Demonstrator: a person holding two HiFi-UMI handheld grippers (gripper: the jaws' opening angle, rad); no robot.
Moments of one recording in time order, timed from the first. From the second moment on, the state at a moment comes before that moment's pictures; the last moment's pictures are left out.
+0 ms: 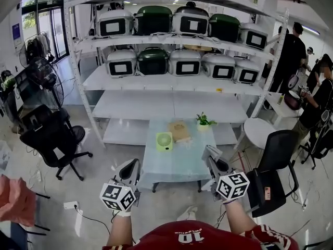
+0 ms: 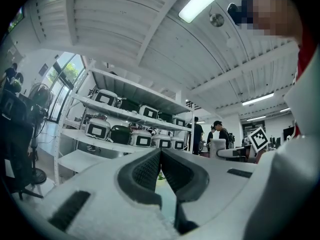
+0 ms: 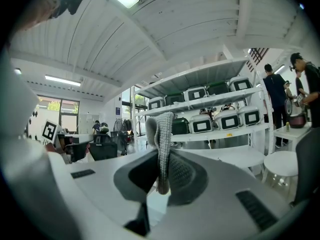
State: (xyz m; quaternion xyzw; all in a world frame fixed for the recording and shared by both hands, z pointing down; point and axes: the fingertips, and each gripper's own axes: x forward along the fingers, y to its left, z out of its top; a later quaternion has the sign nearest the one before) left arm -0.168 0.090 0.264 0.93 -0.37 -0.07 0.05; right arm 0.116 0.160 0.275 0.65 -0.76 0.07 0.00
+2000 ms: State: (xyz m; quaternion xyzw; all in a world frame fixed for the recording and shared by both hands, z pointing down) left arm -0.158 0.096 0.267 0.93 -0.36 -0.07 0.05; right arm 0.125 0.170 0.276 0.66 -0.75 0.06 -0.01
